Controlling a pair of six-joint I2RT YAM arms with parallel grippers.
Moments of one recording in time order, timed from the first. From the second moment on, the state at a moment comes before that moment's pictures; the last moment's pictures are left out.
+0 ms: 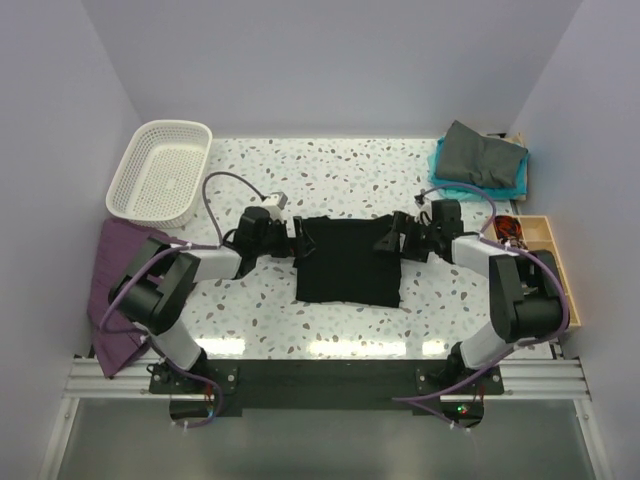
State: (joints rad) left arm -0.45 1.66 0.67 0.38 0.21 -0.49; right arm 0.13 1.56 0.73 -0.07 -0.44 0.42
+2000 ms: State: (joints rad) left arm -0.45 1.68 0.73 0.42 0.41 -0.54; right arm 0.13 2.19 1.87 -0.20 0.64 0.15
